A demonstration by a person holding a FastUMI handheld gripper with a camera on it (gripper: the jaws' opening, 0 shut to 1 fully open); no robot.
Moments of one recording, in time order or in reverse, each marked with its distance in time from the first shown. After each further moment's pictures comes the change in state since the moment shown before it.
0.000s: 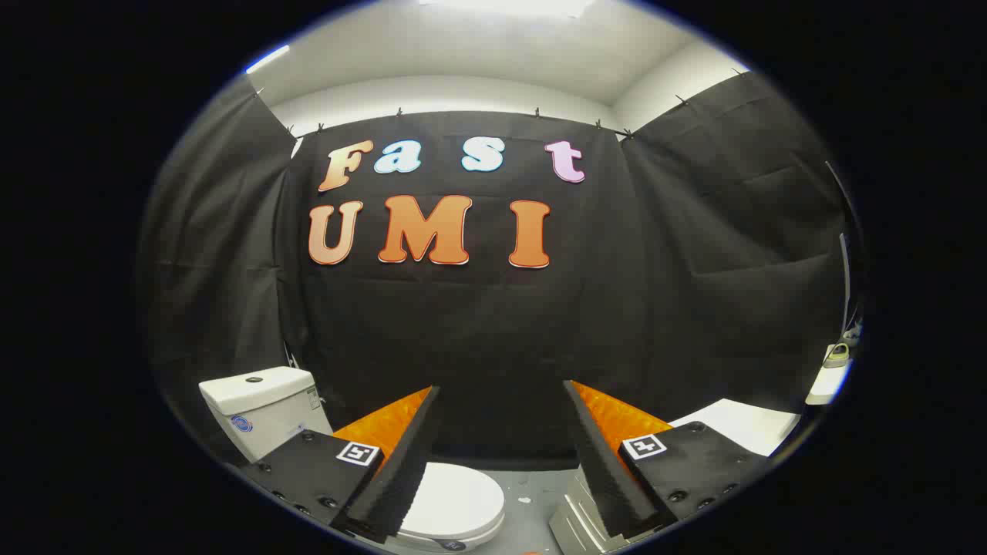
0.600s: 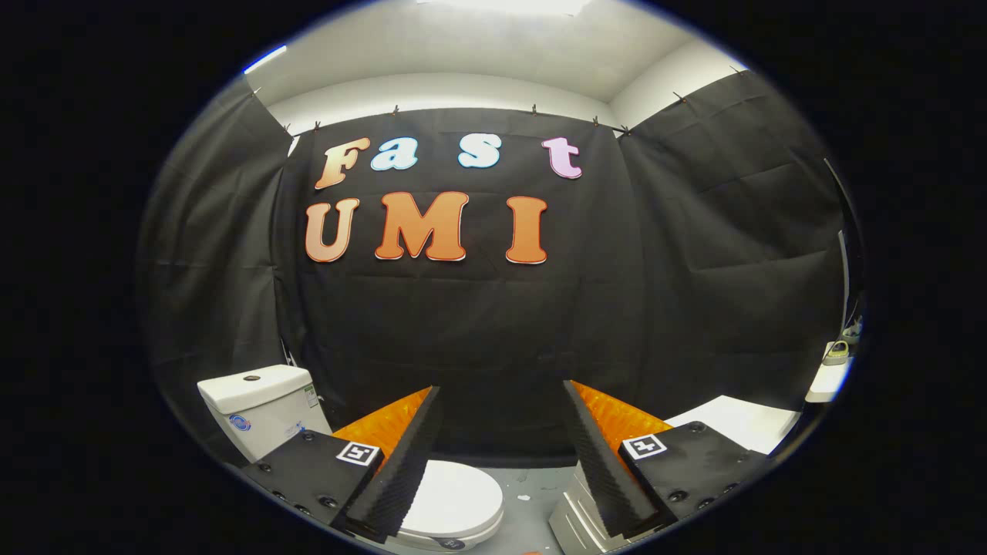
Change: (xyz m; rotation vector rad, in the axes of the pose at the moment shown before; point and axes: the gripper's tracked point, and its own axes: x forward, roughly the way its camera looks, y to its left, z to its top) arm 0.000 -0.006 -0.003 -0.003 0.008 -0.015
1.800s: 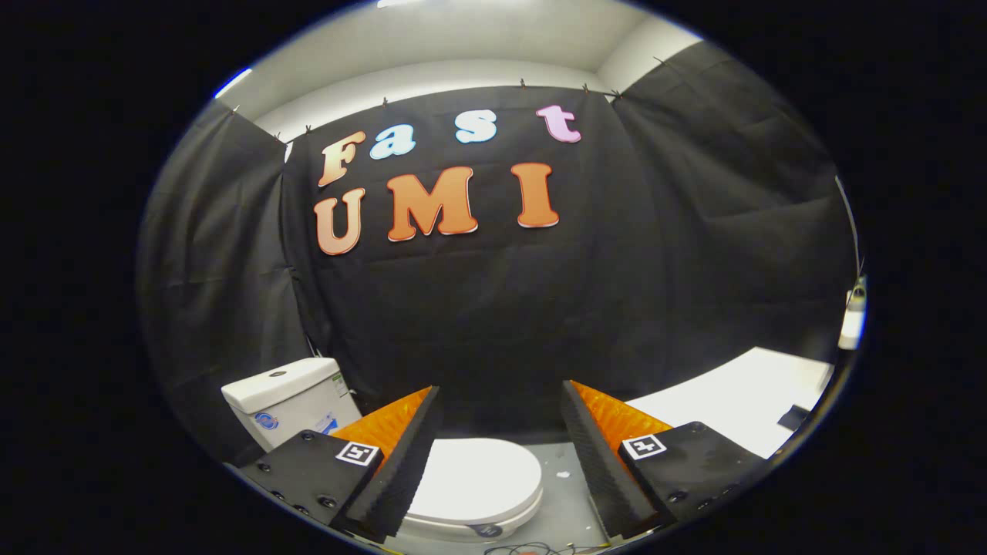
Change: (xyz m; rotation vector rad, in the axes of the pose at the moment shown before) arm -0.008 0.032 -0.091 0.187 0.140 0.108
